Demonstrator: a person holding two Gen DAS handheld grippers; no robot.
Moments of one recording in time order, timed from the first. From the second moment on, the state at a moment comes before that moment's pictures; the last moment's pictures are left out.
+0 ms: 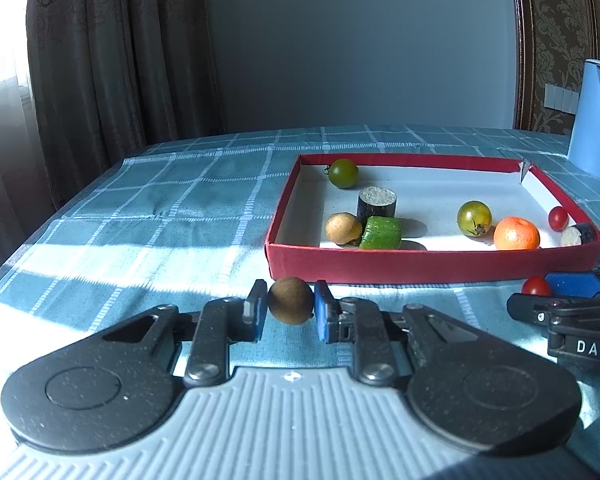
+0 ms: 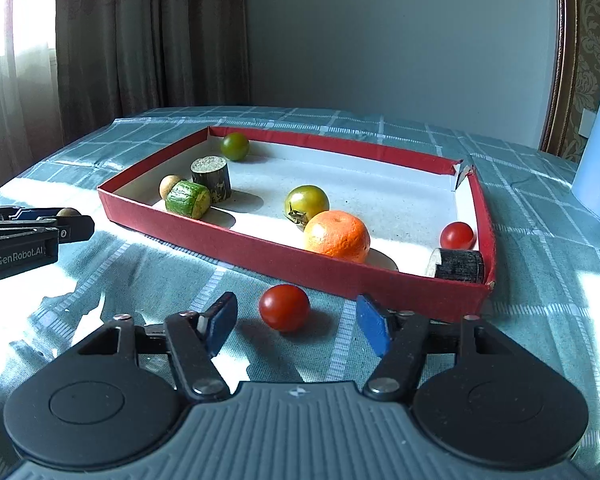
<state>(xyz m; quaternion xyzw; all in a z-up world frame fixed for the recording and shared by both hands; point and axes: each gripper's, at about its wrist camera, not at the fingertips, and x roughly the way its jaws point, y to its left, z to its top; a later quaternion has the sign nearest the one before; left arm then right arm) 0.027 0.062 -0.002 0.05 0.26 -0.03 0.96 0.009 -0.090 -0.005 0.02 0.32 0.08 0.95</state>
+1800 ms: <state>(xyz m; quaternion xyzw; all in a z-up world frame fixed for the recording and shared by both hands) 0.019 0.036 -0.010 0.12 0.25 -0.06 0.96 -0.031 -0.120 -0.007 0.02 0.31 0.06 0.95</state>
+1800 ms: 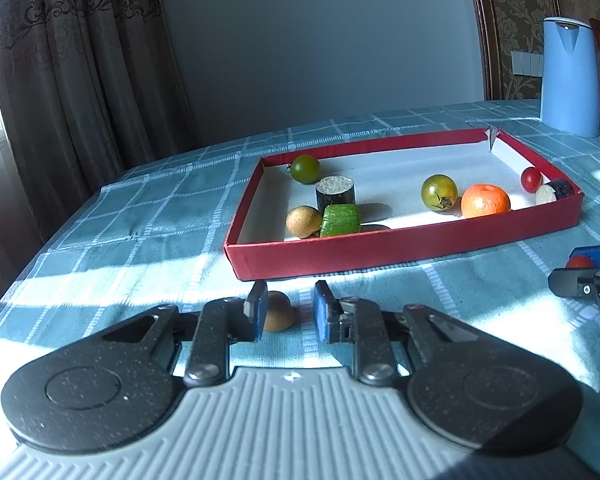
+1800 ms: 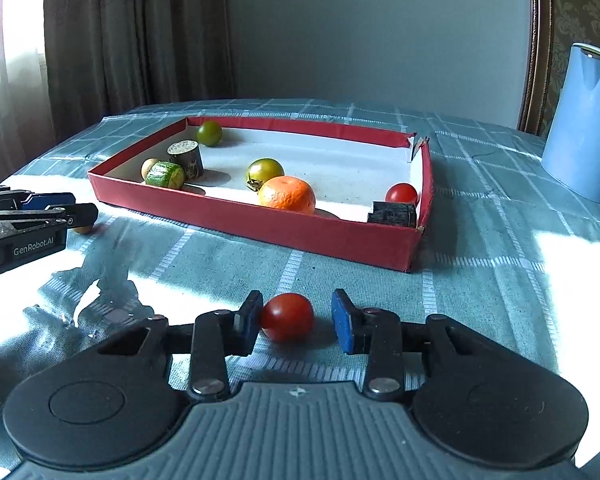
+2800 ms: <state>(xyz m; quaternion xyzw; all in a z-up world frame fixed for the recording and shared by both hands) 0.034 0.071 -0.001 0.03 0.26 -0.01 0.97 0.027 -0.171 0.023 0.03 0.24 0.01 0.97</state>
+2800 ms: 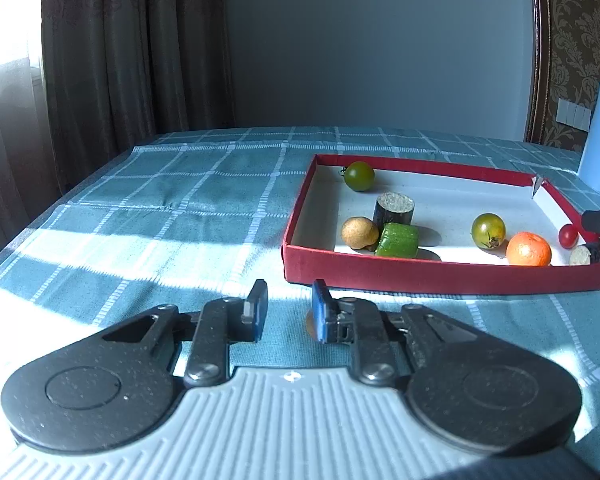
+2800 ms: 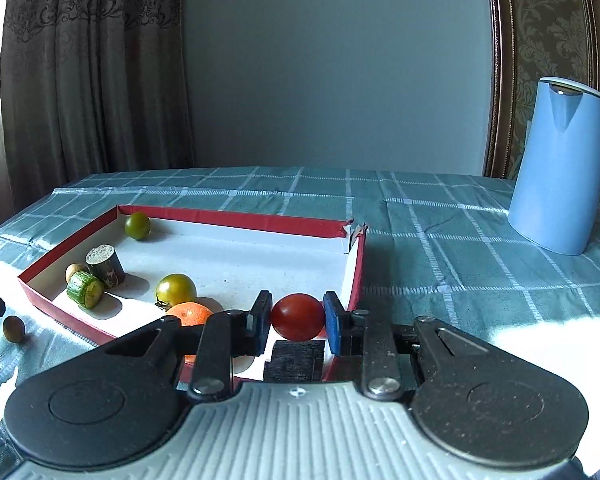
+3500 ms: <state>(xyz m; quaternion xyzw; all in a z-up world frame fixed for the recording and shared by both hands) -0.008 0.044 0.002 0.05 0.23 -0.18 0.96 0.070 -0.144 0.007 -0.01 0.29 0.00 0.96</state>
